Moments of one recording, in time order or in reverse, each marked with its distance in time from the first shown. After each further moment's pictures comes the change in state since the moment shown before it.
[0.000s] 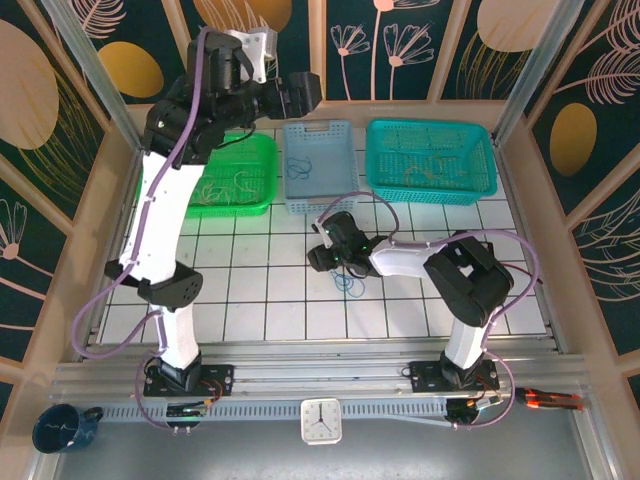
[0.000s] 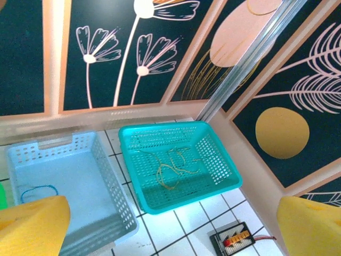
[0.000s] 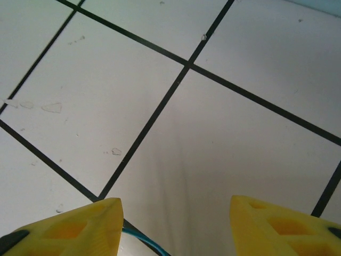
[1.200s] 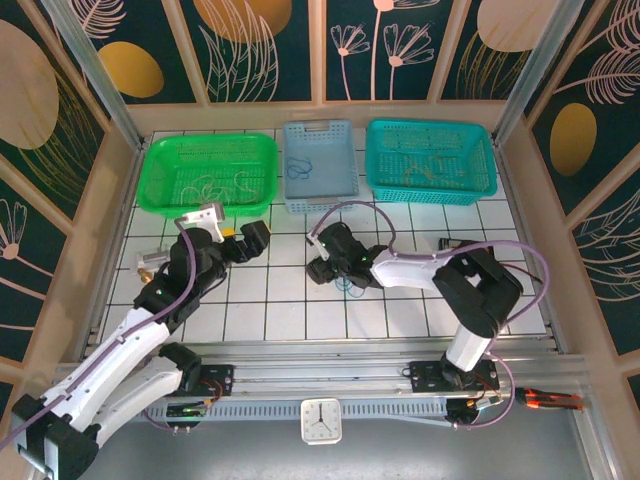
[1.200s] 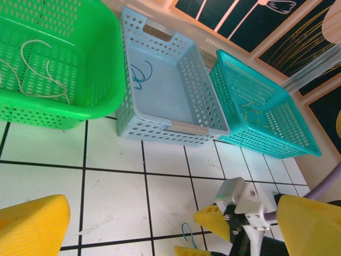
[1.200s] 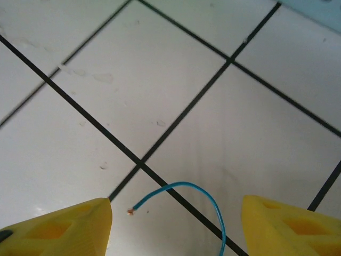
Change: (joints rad) left arm 0.000 -1.122 -2.109 0.972 -0.208 -0.276; right arm 0.080 -0.060 -0.057 -0.028 0.092 -0.105
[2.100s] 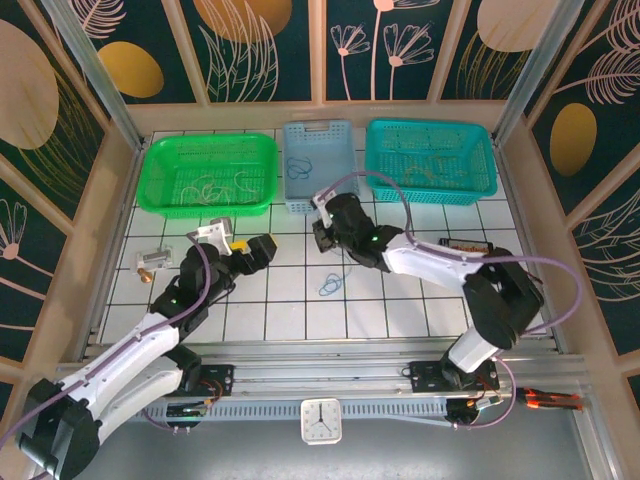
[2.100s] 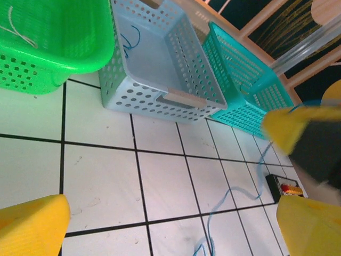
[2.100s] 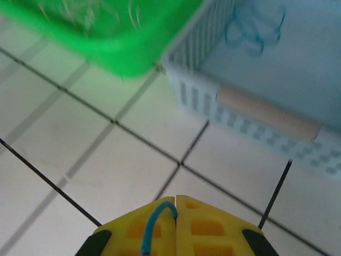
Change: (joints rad) left arm 0.000 0.063 -0.219 0.304 0.105 -0.026; right arm -0.064 -0.213 0.187 -0.032 -0.018 0.064
